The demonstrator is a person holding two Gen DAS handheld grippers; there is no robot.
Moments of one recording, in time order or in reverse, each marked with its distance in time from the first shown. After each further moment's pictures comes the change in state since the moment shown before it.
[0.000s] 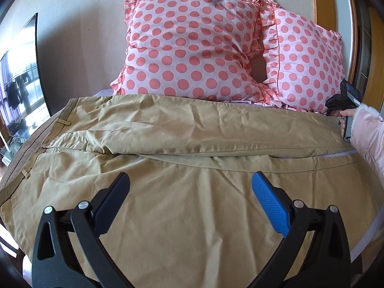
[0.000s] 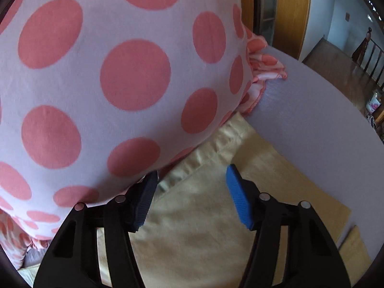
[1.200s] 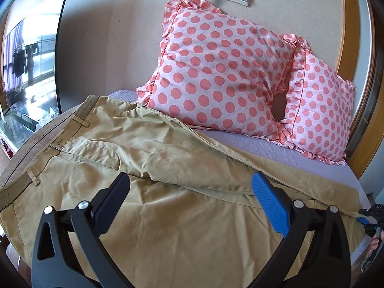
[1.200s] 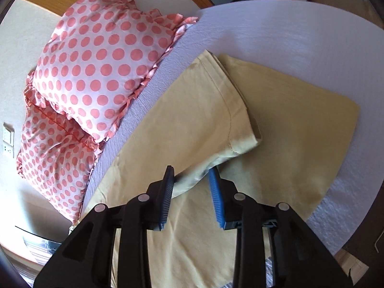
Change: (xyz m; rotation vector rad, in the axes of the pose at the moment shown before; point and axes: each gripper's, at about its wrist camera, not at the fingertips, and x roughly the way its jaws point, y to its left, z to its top) left arm -0.009 0.099 0.034 -0.227 -0.058 -0.071; right arm -0.146 -0.200 -0.196 0.313 0.117 0.485
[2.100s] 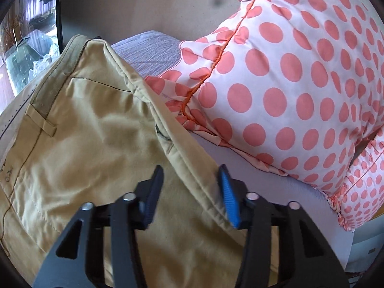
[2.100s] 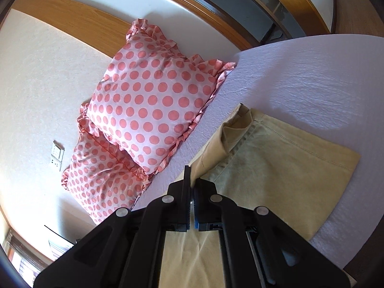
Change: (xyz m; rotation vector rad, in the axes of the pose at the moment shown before) left arm 0.214 0.099 0.099 -0.346 0.371 0.138; right arm -0.045 -0.020 0.019 -0.055 -0.229 0.341
